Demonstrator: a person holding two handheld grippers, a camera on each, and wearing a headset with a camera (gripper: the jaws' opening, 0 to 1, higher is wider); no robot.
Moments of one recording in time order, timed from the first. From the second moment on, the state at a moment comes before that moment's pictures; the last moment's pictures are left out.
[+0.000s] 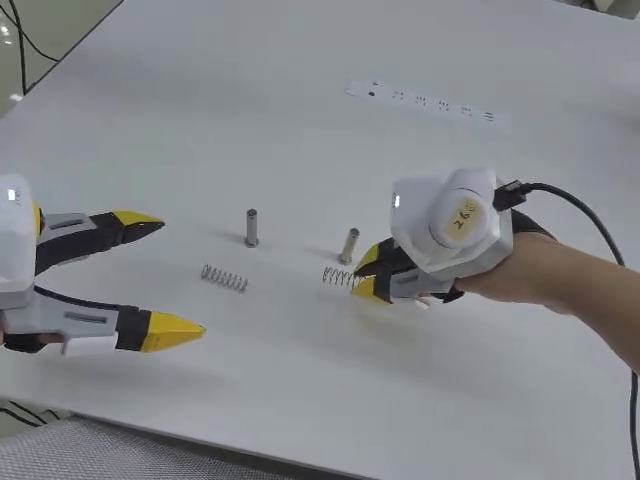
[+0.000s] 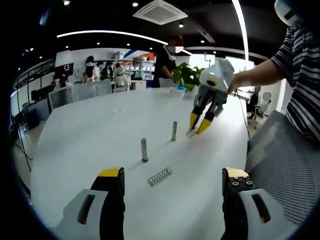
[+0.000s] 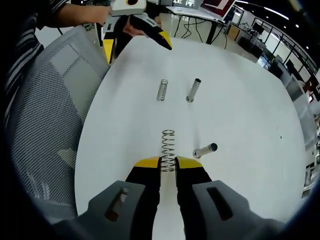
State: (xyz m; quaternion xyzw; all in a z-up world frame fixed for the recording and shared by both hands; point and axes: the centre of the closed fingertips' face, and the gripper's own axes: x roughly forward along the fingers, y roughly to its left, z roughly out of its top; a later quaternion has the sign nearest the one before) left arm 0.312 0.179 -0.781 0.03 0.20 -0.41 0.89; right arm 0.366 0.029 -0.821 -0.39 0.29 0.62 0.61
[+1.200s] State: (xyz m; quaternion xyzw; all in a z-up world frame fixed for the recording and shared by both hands) left arm 0.327 0.073 -0.775 0.04 0.19 -0.57 0.79; right arm 0.333 0.031 -0.802 -0.39 0.27 0.62 0.62
